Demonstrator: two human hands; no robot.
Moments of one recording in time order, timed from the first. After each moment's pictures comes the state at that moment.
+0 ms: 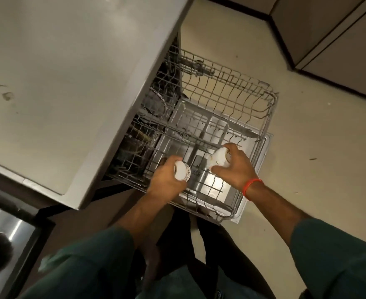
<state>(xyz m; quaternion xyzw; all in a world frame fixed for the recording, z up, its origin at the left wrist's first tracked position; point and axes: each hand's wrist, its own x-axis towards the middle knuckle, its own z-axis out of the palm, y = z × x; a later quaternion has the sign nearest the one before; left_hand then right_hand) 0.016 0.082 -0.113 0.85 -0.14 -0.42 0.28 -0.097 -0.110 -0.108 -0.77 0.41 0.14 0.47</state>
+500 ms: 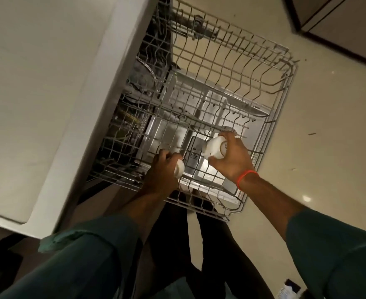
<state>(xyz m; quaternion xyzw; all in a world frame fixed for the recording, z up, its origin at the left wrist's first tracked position) 0.024 0.101 -0.218 0.86 -0.31 -0.39 0.15 -0.077 -0.089 -0.173 -0.79 0.44 0.15 0.39</state>
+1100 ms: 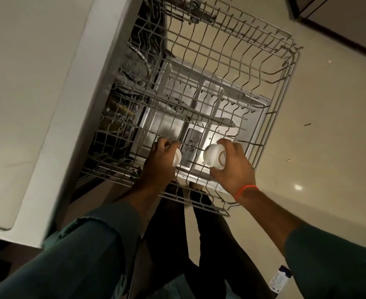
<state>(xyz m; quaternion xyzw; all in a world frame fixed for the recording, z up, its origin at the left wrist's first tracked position) 0.031 0.096 -0.236 0.86 -0.33 -0.35 0.16 -0.111 -0.063 -0.178 -0.82 0.43 0.17 0.32</state>
